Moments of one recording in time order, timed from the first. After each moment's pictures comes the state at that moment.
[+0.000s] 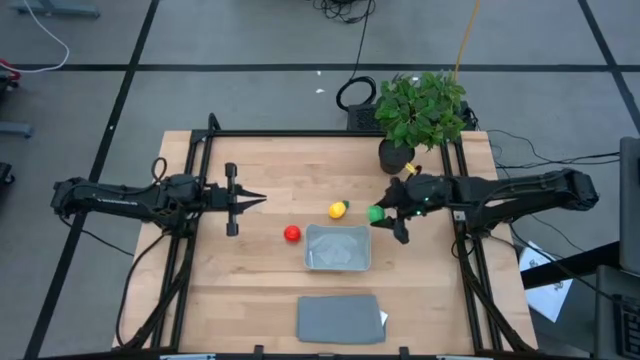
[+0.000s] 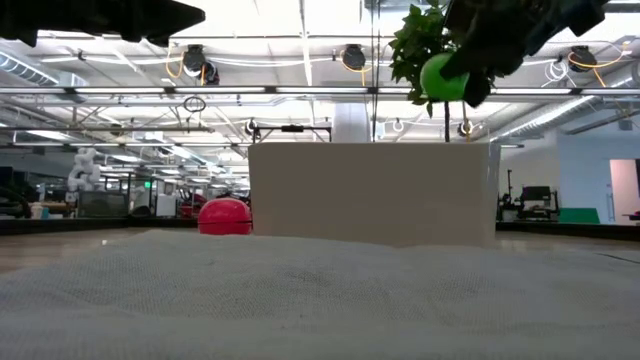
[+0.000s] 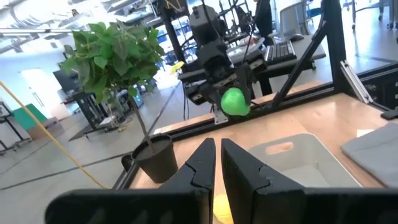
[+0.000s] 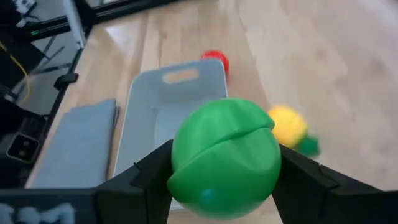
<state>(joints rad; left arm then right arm) -0.02 0.61 0.39 0.25 -0.05 0.34 -0.02 0.99 0.66 -0.24 -0.10 0.20</state>
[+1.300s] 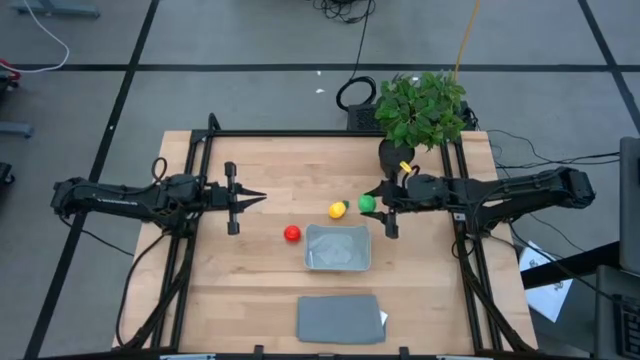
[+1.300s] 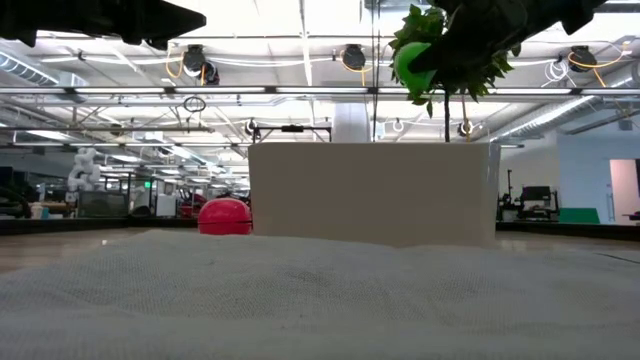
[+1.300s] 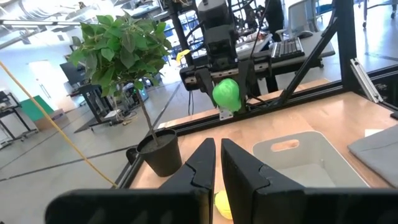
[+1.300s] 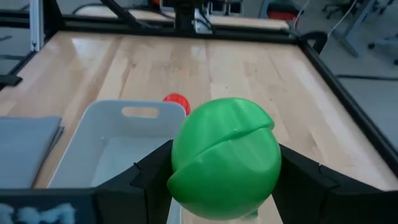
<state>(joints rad) -0.02 0.61 0.39 0.24 -0.09 0.33 0.01 1.04 0.66 -0.05 0.08 -0.05</state>
